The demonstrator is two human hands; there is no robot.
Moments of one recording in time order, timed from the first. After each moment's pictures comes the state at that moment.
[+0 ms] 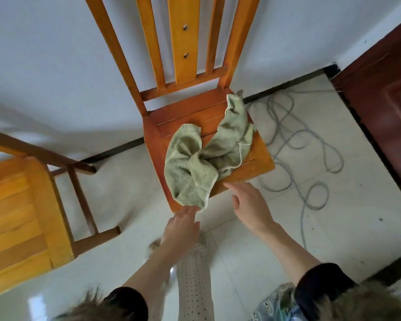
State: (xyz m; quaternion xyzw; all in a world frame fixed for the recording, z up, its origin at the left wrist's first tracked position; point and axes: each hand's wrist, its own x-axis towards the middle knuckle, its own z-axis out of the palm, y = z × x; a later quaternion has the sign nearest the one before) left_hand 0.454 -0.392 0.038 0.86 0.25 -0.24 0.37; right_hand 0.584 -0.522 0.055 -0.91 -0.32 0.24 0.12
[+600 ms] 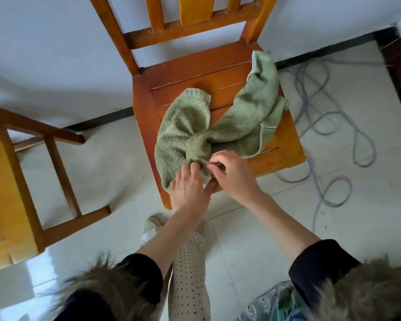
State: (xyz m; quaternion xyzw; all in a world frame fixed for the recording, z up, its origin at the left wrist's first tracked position) left_hand 0.529 -0.392 -0.076 0.87 0.39 -0.11 0.30; right_hand 0.629 -0.458 -0.065 -0.86 -0.36 0.25 0.26
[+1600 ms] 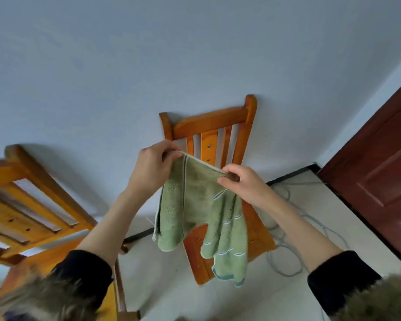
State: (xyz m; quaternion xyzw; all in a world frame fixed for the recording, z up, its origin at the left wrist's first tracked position) left_hand 0.511 -0.217 0.391 0.88 0.19 0.26 0.35; right_hand 0.627 -0.408 0.367 -0.81 -0.40 0.22 0.38
